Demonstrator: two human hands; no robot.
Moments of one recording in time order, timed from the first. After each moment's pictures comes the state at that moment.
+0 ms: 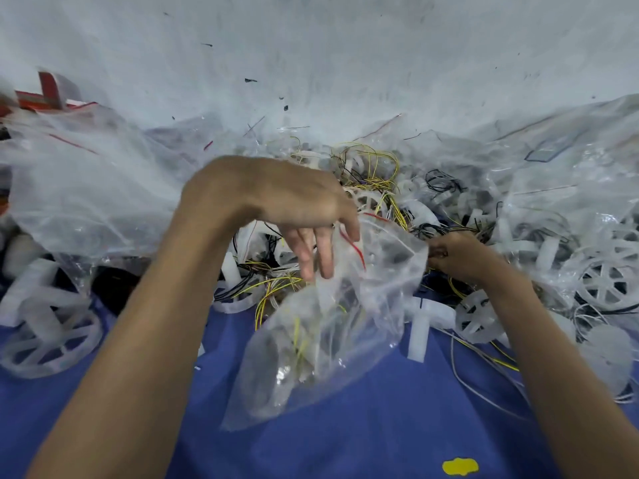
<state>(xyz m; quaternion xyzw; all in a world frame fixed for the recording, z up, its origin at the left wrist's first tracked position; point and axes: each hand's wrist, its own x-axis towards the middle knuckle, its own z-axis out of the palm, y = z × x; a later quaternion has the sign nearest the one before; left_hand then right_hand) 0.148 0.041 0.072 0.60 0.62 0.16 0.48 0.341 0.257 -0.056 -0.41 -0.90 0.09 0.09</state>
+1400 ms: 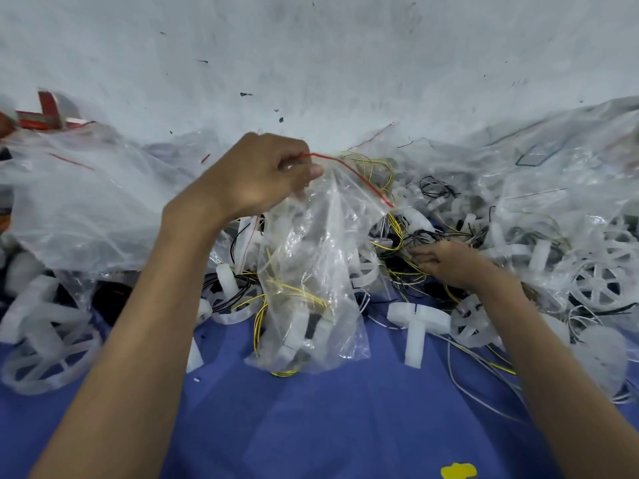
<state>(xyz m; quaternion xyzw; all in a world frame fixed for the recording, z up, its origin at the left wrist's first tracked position) 0.095 0.041 0.060 0.67 0.65 0.36 -0.03 0.337 0.264 -0.060 -0.44 -0.90 0.04 0.03</state>
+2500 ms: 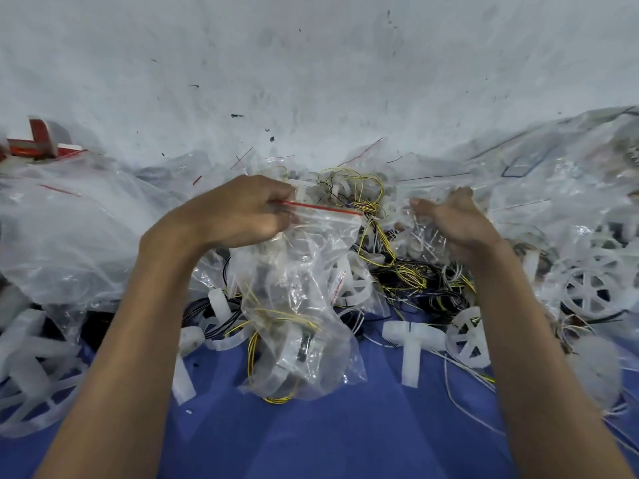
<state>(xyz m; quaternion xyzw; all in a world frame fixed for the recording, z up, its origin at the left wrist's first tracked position) 0.090 0.038 0.063 0.69 0.68 0.24 0.05 0.309 0.211 0.027 -0.40 -0.67 0.47 0.42</state>
